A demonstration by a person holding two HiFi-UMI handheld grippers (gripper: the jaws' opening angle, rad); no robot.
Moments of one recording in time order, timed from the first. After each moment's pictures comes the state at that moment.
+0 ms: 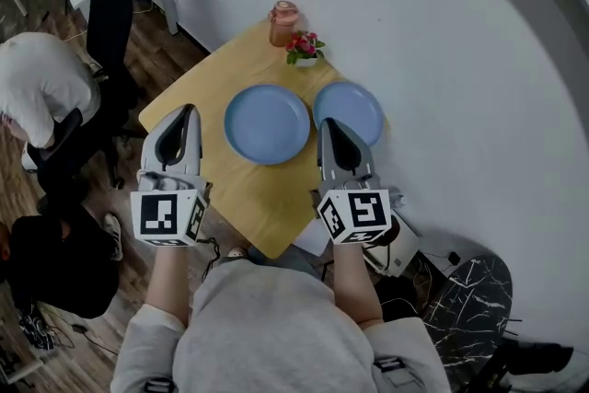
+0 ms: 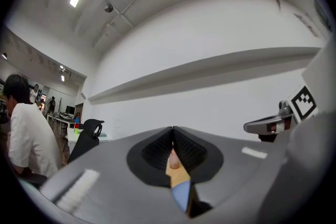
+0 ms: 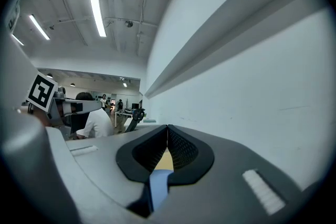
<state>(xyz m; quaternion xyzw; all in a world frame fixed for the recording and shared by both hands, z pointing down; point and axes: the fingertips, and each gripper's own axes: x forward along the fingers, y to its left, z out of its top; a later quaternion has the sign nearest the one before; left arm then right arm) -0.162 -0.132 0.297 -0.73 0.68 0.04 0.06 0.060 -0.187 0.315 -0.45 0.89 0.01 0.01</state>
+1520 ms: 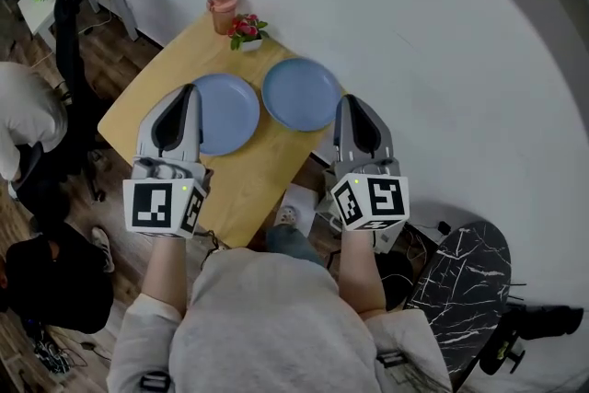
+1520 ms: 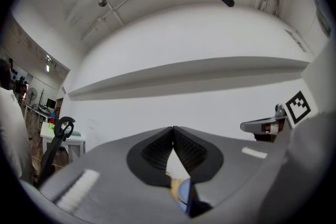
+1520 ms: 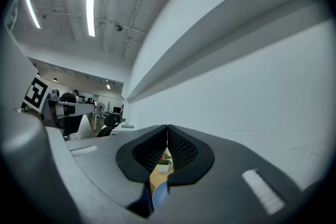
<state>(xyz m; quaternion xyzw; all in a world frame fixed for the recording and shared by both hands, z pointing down) -0.030 -0.170 0.268 -0.78 0.62 0.07 0.06 0.208 -0.200 0.276 -0.53 0.84 0.04 0.04</state>
